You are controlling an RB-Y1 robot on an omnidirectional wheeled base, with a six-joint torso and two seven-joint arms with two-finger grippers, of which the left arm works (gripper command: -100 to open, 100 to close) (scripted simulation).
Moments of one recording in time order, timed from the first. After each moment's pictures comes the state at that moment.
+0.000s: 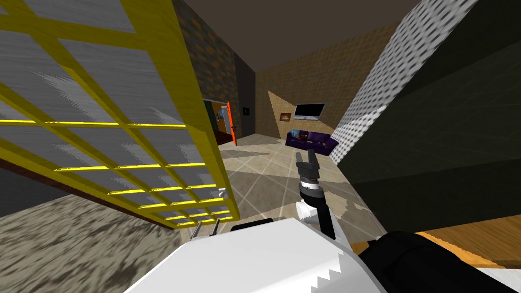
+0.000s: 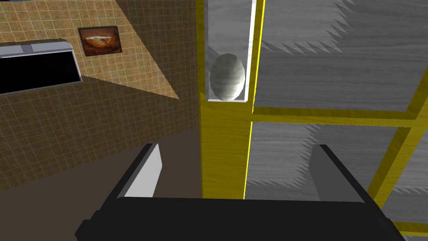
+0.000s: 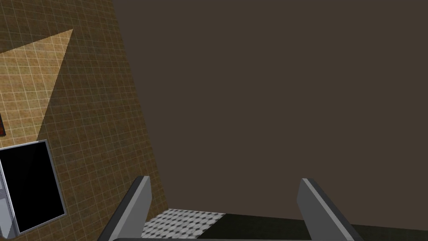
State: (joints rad) arm 0.58 0.09 0.05 -1.11 -0.27 -1.06 -1.24
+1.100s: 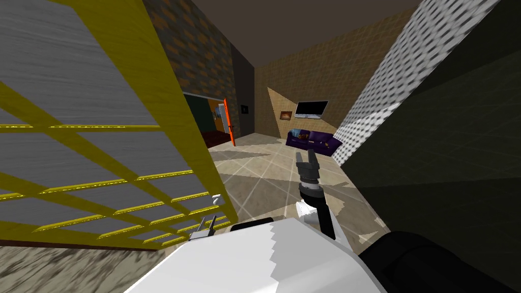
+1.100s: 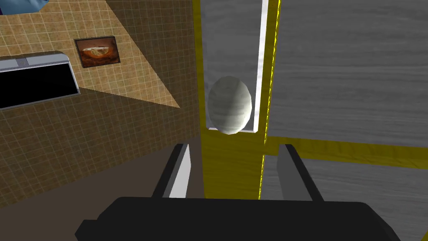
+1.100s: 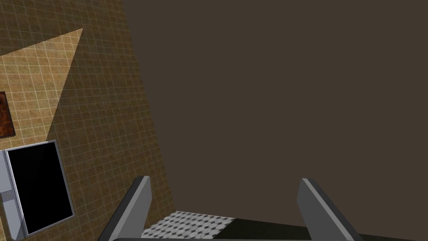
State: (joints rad) arm 0.55 0.09 0.07 -1.12 -0.27 -1.02 -1.25
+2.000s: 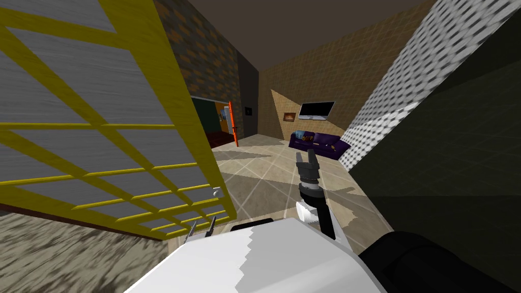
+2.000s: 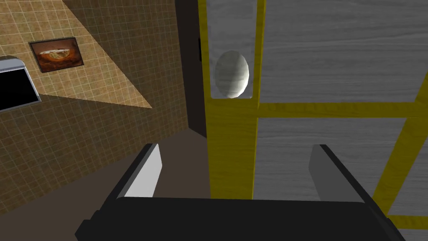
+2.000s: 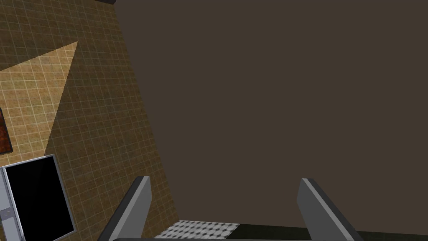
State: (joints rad) arm 0.57 0.05 0.11 -1.13 -0.24 -1.01 -1.29
